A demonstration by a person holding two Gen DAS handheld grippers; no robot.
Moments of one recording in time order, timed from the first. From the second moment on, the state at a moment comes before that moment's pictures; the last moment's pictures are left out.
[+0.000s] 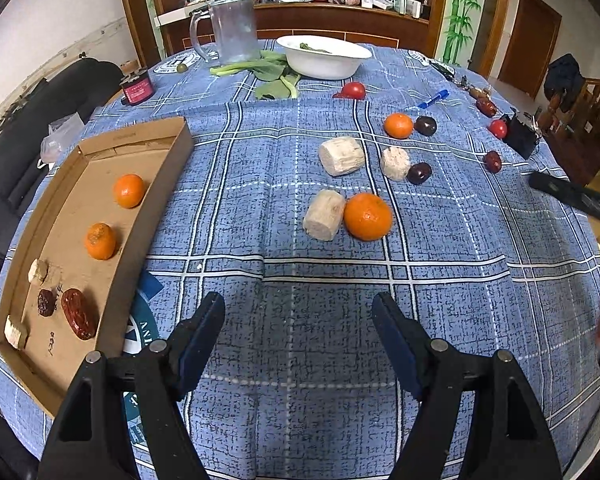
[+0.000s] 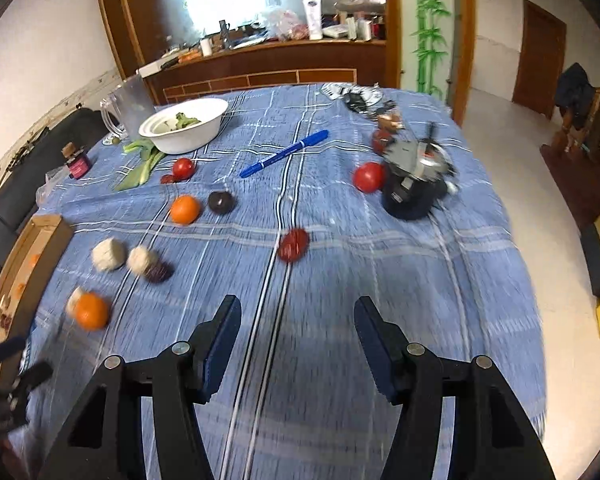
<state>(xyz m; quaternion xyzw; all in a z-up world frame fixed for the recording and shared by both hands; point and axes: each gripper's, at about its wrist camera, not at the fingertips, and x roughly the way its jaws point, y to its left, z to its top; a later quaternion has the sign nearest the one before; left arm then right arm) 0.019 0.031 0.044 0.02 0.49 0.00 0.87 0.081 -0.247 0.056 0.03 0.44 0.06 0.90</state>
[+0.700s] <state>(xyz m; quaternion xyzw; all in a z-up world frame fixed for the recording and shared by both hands) 0.082 0.000 0.020 -0.05 0.51 -0.02 0.86 0.132 -0.241 0.027 0.02 0.43 0.11 0.89</state>
